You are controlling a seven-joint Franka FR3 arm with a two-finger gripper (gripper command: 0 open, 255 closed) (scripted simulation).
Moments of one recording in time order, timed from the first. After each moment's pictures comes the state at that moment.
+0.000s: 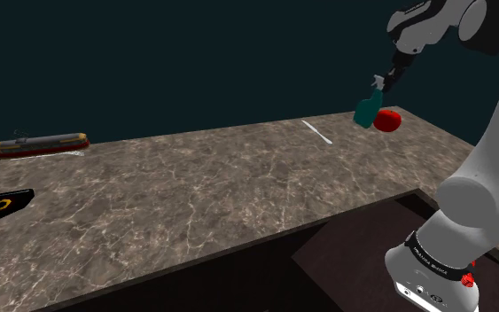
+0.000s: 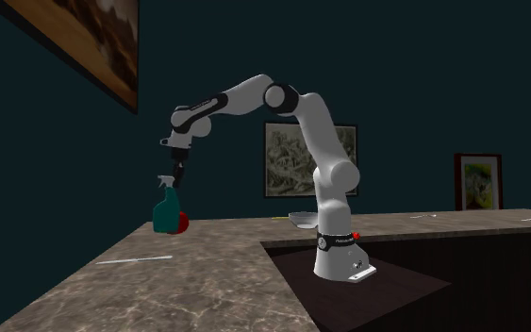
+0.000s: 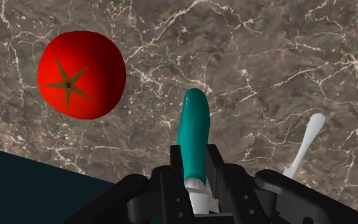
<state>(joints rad) -0.47 0.32 -0.48 -1.65 0.17 2.05 -0.96</state>
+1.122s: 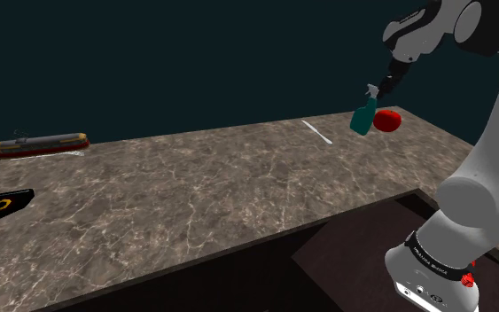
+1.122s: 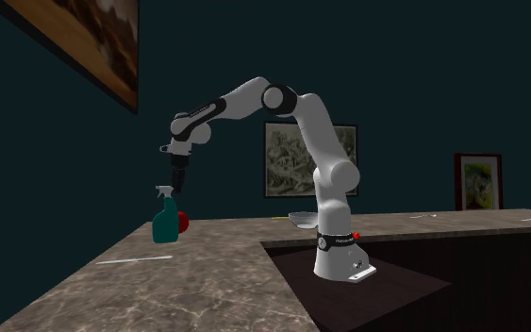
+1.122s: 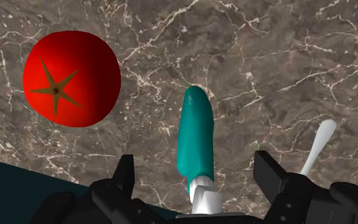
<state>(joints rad) -0.47 0.34 -0.47 -1.70 0.18 2.12 -0.97</state>
